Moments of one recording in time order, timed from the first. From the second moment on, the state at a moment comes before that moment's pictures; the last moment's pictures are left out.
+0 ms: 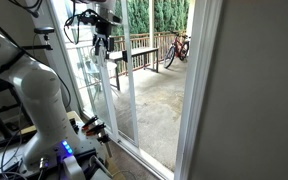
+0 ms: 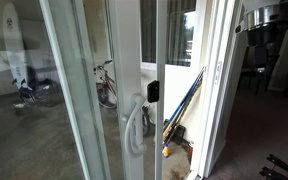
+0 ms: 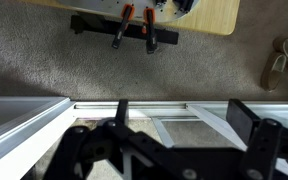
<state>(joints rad) 0.12 -0.62 0.07 -2.44 0.13 1.60 0.02</state>
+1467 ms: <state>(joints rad) 0.16 -0.48 0.29 -2.27 -0.22 1.99 0.11</state>
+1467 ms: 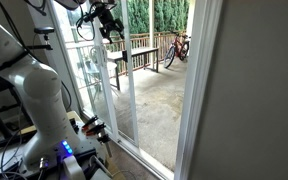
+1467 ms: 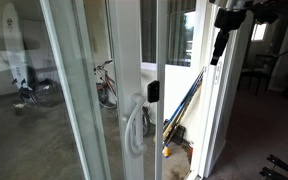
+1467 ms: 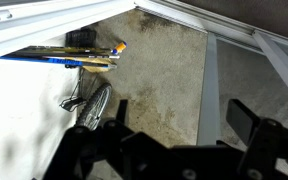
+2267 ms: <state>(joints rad) 0.16 -0.31 0.28 -2.22 -0.32 2.06 0.04</state>
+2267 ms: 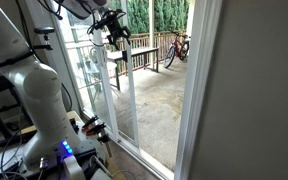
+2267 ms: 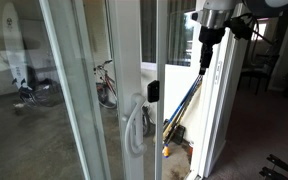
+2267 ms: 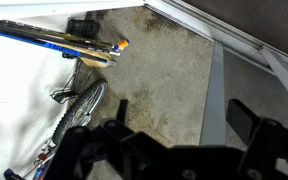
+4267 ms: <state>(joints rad) 0.17 -0.21 0.24 -2.49 -0.40 2.56 0.04</state>
